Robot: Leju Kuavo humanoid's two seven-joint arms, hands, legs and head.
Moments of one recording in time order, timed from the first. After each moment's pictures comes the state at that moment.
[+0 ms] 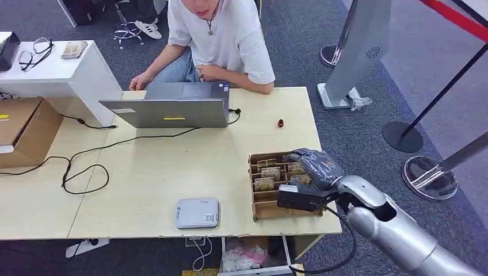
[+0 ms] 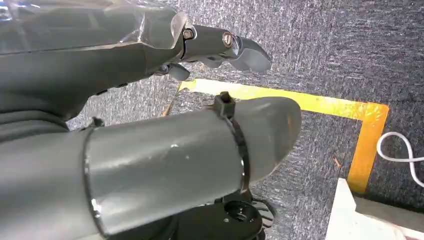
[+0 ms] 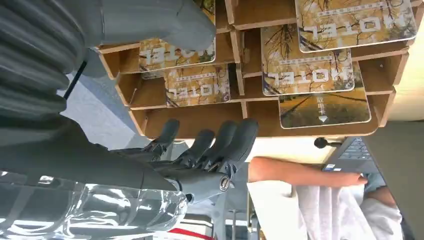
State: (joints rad) left arm -0.04 -0.15 0.43 -0.20 -0.30 0.26 -0.07; right arm -0.41 -0.59 0.79 -1.41 0.67 0.01 -0.09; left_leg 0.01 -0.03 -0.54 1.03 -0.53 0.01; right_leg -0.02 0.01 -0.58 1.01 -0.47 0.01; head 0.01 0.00
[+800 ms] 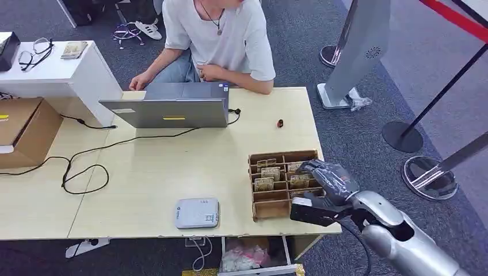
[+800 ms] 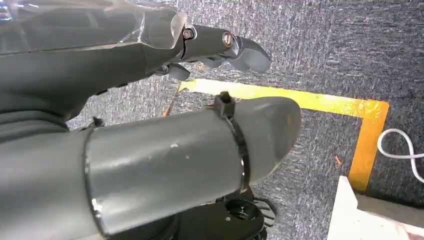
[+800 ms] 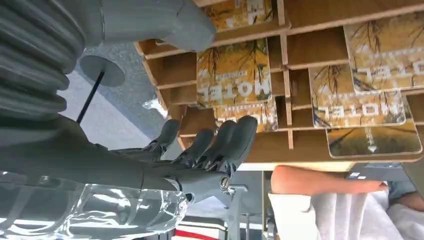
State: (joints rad) left arm -0.04 -0.15 0.43 -0.20 -0.31 0.25 -0.07; right arm -0.26 -0.65 0.69 -1.52 0.70 -0.01 -0.07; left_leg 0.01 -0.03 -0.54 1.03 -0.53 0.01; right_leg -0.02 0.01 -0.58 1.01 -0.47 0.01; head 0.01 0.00
